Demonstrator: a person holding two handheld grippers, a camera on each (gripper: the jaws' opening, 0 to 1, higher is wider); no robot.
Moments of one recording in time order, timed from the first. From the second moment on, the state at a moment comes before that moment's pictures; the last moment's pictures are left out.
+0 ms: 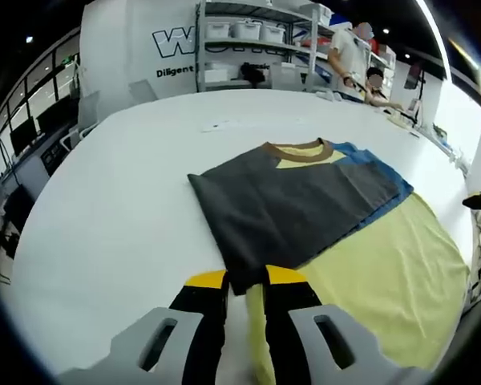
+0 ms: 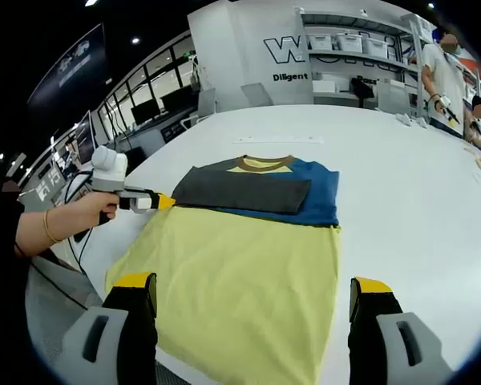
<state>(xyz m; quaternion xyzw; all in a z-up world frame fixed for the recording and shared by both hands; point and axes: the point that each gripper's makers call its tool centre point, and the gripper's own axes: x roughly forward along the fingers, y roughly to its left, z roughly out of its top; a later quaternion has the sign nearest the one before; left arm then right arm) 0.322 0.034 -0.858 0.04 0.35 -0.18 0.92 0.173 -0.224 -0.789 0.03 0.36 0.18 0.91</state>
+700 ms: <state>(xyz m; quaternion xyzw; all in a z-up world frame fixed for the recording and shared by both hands) 0.326 0.053 -0.857 0.05 0.36 -0.19 0.91 0.172 -0.219 -0.791 0.03 0.37 0.18 0.91</state>
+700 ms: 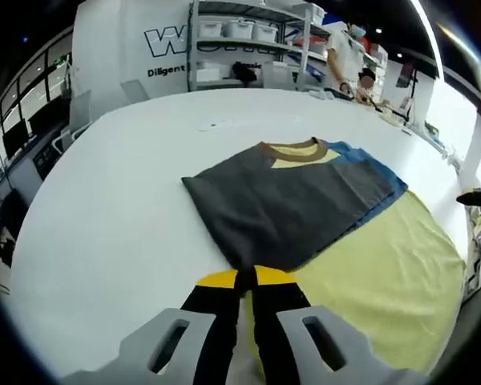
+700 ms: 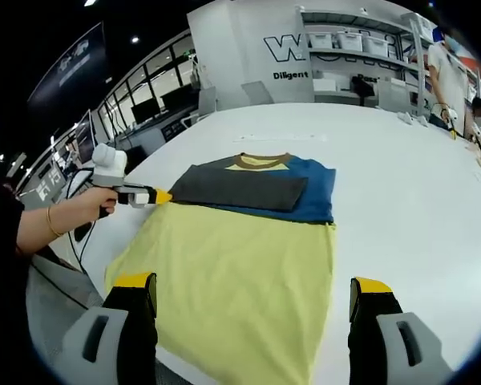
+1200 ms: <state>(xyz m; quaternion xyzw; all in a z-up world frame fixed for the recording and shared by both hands) 0.330 0.098 -0.856 0.05 0.36 -0.18 0.91 0.171 -0.208 -0.797 0.04 0.37 0.20 0.91</state>
